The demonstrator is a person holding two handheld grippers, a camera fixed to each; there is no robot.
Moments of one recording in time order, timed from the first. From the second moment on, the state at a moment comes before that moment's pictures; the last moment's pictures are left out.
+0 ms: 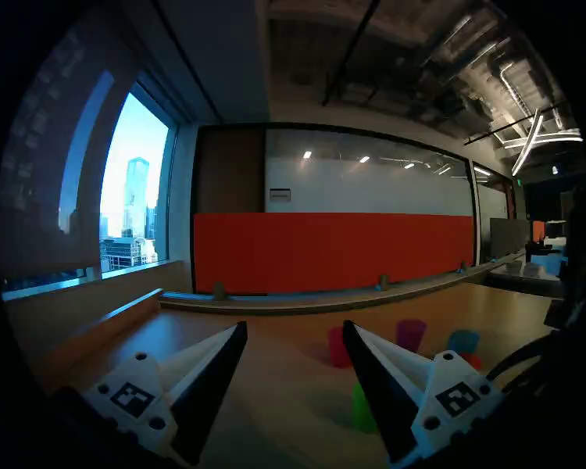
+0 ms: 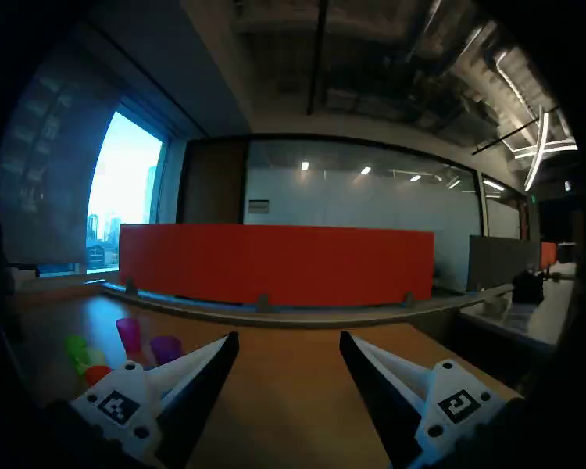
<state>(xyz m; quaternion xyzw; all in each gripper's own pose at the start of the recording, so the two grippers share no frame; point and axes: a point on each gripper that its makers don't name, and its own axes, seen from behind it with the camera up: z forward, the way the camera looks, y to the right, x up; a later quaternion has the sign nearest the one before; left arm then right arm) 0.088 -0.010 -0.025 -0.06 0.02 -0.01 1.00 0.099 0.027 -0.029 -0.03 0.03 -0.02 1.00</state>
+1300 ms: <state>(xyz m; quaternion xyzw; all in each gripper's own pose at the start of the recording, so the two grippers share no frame) 0.024 0.017 -0.009 -0.01 0.02 -0.01 1.00 0.046 0.025 -0.027 -0.07 0.01 0.02 1.00</state>
